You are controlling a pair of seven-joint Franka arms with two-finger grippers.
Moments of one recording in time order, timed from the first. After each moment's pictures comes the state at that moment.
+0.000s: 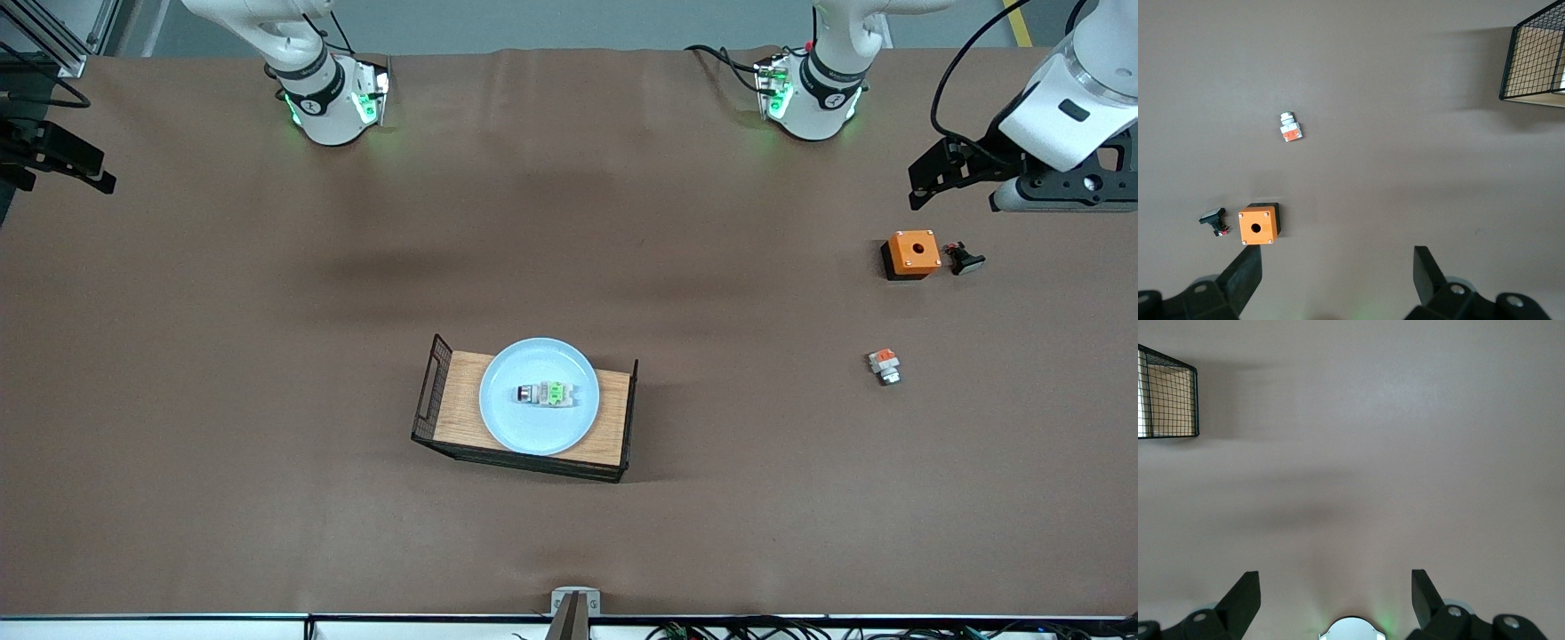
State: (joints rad) left arm -0.07 -0.13 -0.09 -1.70 -0.02 1.58 -0.12; right arm -0.01 -0.08 -0.05 -1.55 0.01 1.39 -0.01
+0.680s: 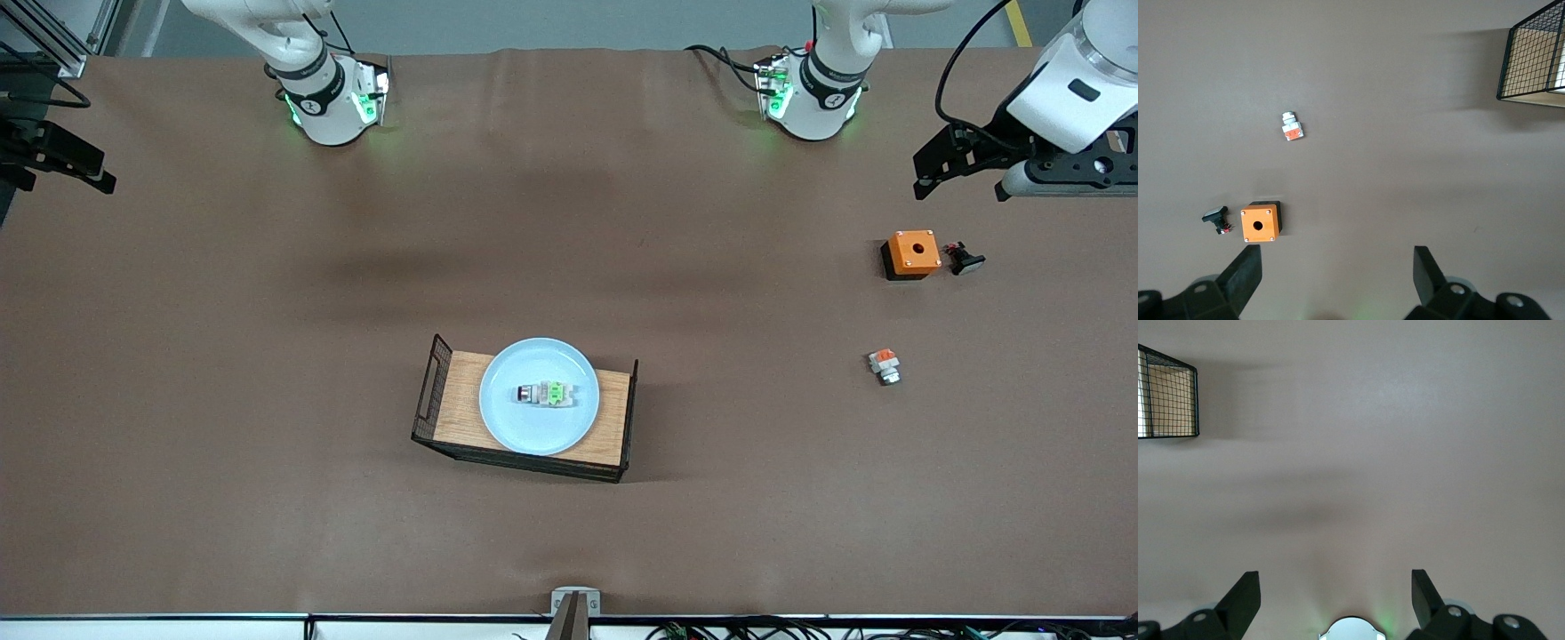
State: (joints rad) left arm -0.07 -0.15 -0.09 -1.70 -0.02 1.57 -0.12; right arm -0.01 -0.08 -0.05 -1.55 0.01 1.39 -0.01
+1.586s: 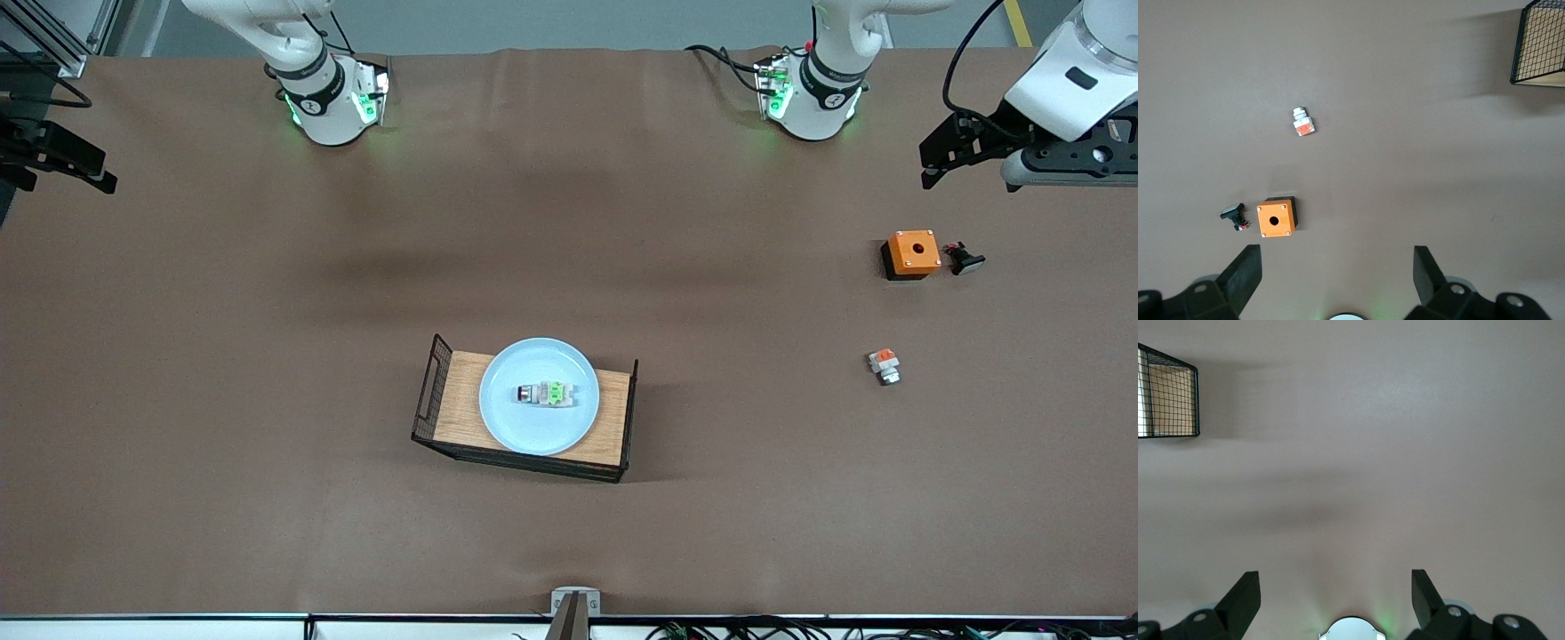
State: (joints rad) left arm -0.07 -0.17 -0.10 -1.71 0.02 1.54 -0.08; right arm -0.01 -0.08 -0.05 -1.55 0.01 1.39 -0.01
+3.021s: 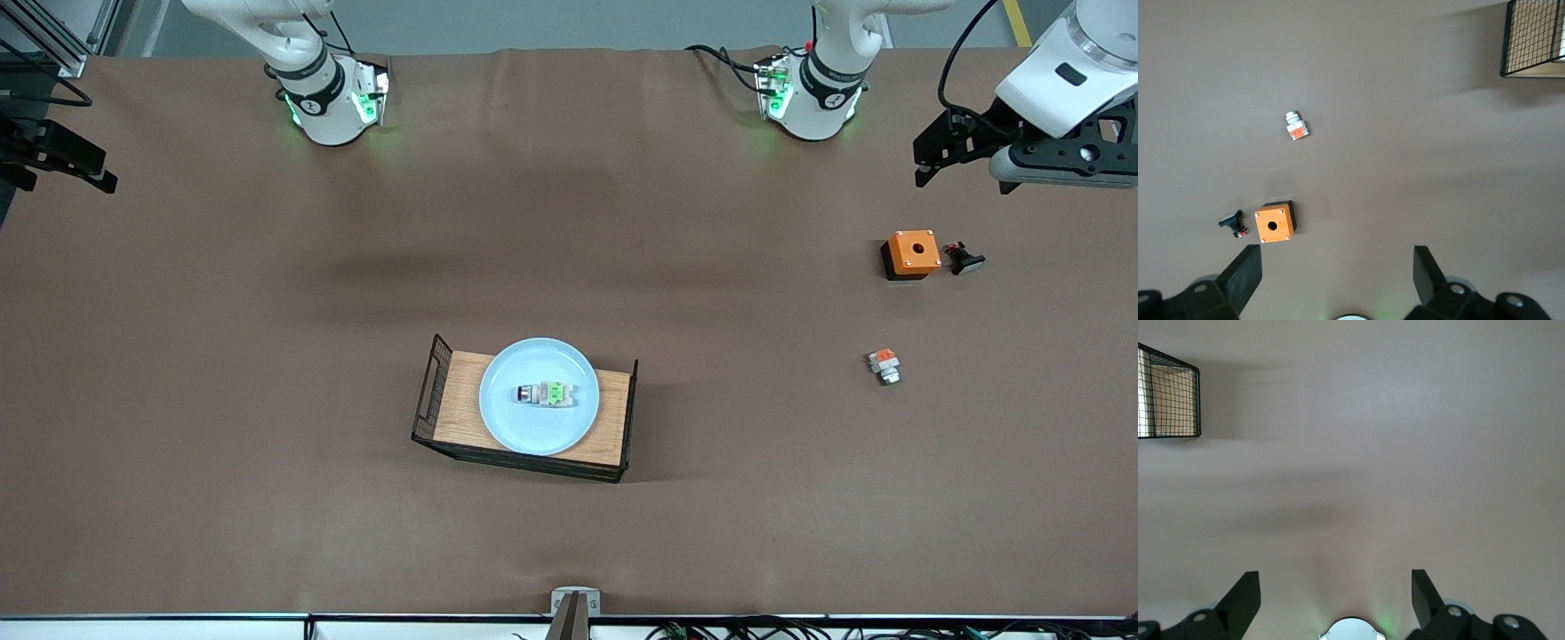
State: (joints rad) left arm -0.07 -0.17 -0.11 -1.71 0.00 1.55 -0.03; right arm -0.01 -0.08 -0.05 -1.55 0.01 1.39 -0.01
